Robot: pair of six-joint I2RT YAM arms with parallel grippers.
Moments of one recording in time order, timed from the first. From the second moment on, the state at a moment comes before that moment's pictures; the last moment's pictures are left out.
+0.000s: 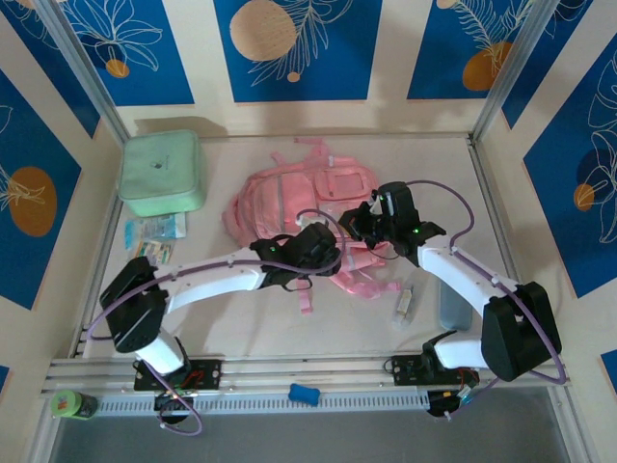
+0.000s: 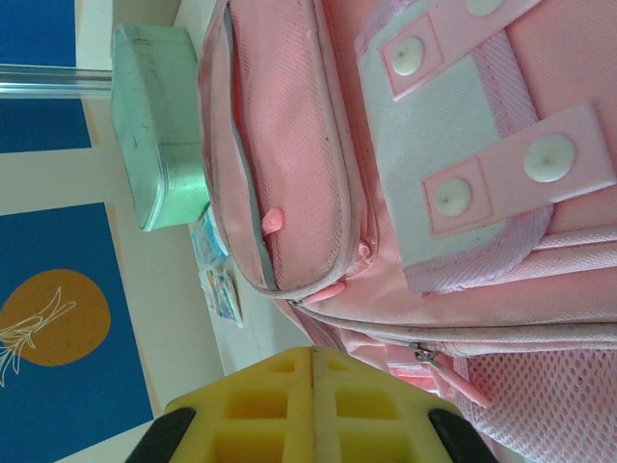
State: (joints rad) left arm -1.04 1.63 1.17 -0.42 -0.22 -0.81; right arm 0.41 1.31 0.84 -0.18 -0.43 1.14
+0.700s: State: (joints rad) left arm -1.01 1.64 1.05 -0.41 -0.32 -0.91; right arm 0.46 1.58 0.89 -0.26 -0.34 1.24
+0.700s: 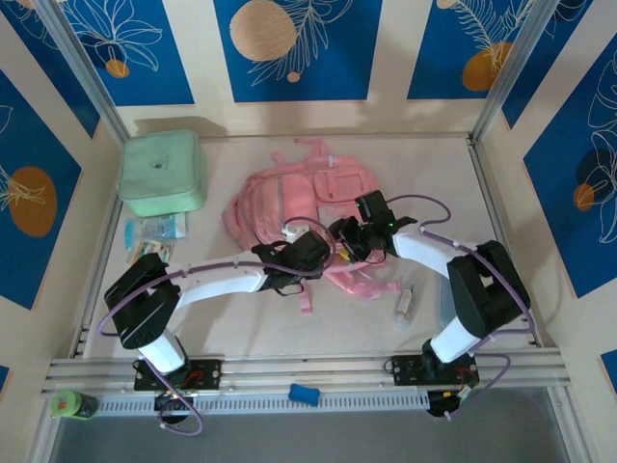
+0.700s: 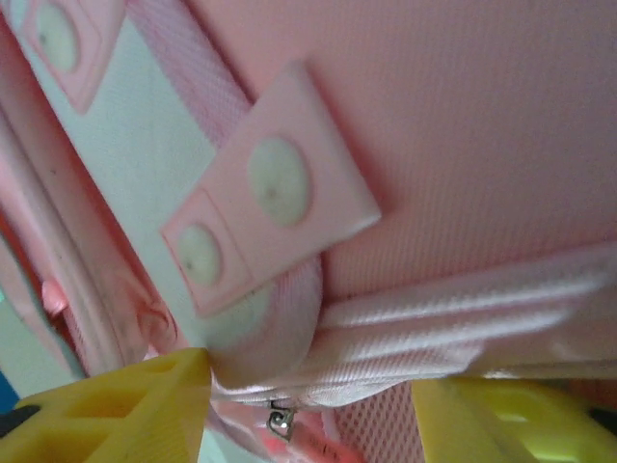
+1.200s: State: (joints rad) left arm -1.00 1.64 1.05 -0.42 -0.33 -0.92; right arm 0.52 1.57 0.90 -0.26 -0.27 1.31
